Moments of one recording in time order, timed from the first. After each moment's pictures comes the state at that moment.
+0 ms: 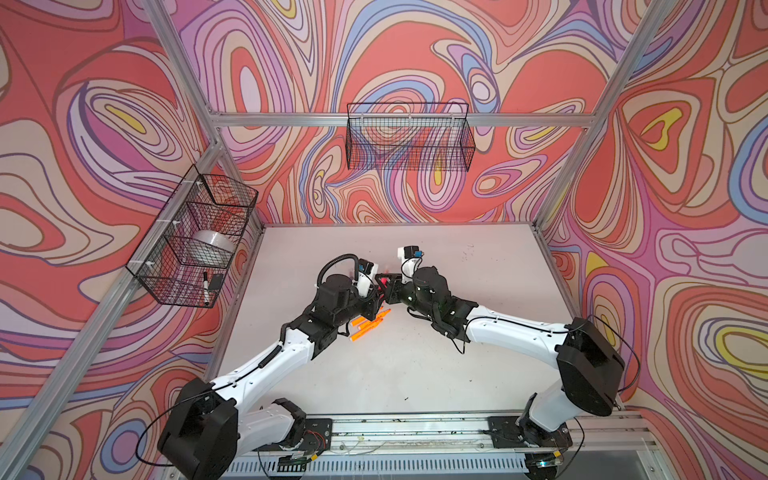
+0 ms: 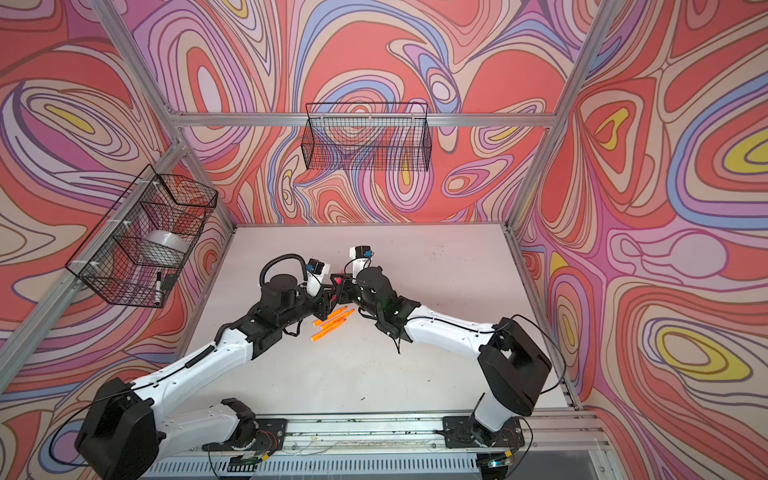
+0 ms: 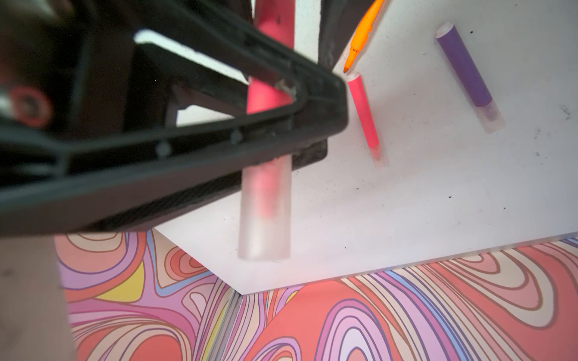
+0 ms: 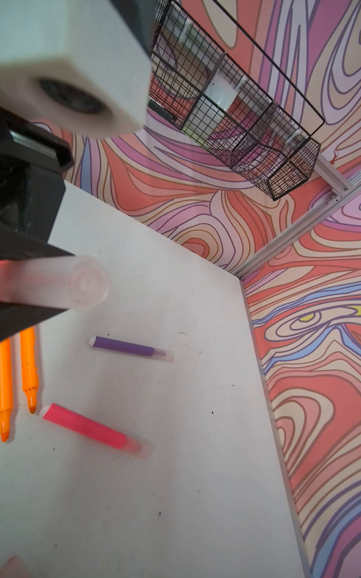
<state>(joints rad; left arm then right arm) -0.54 1.20 0.71 0.08 0.23 -0.16 0.87 1.61 1.06 0.30 0.06 0.67</state>
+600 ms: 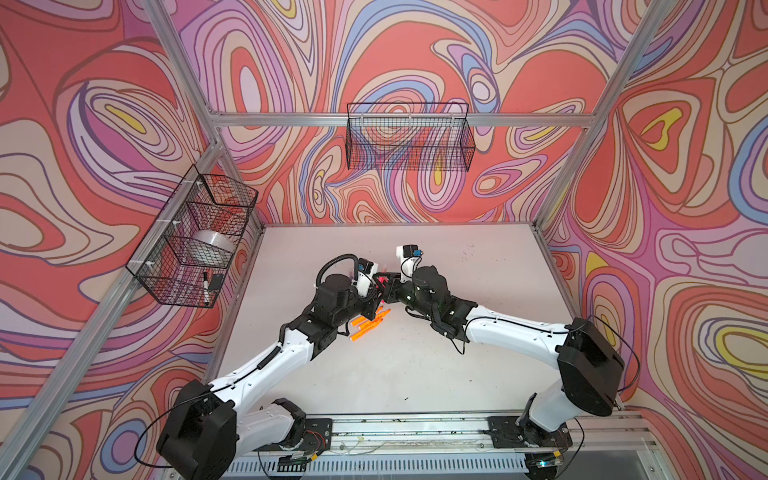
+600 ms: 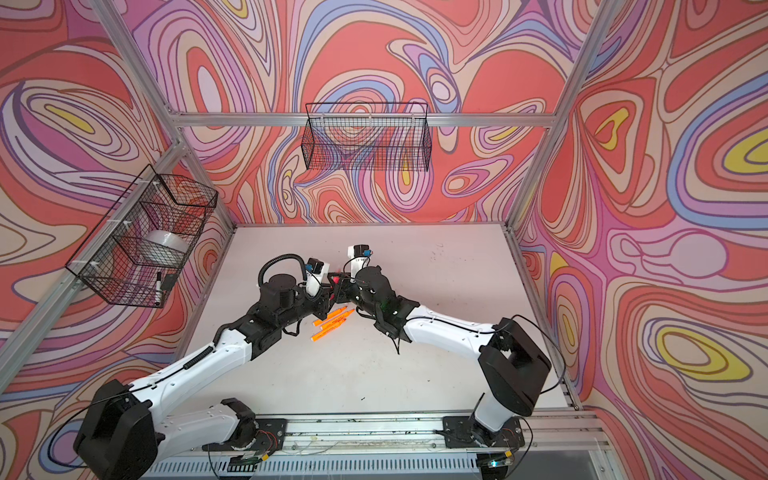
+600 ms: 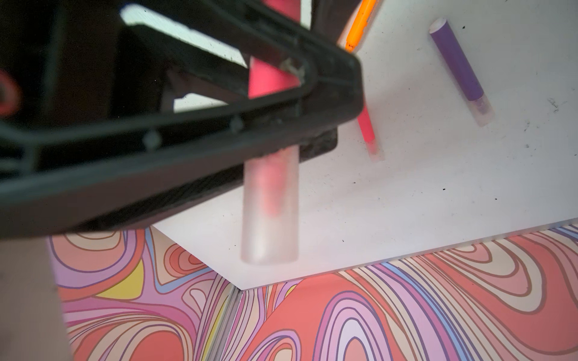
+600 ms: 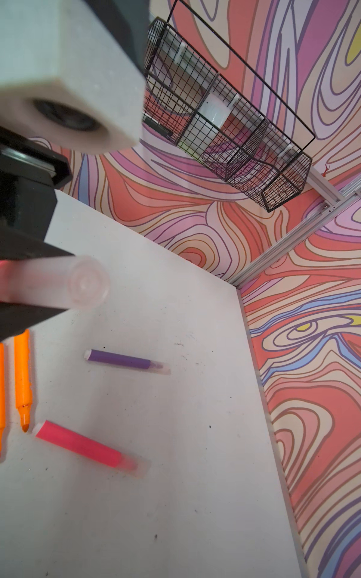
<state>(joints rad) -0.54 1.18 0.71 0.09 0.20 -0.15 0.88 1.61 1.07 0.32 0.05 0.70</state>
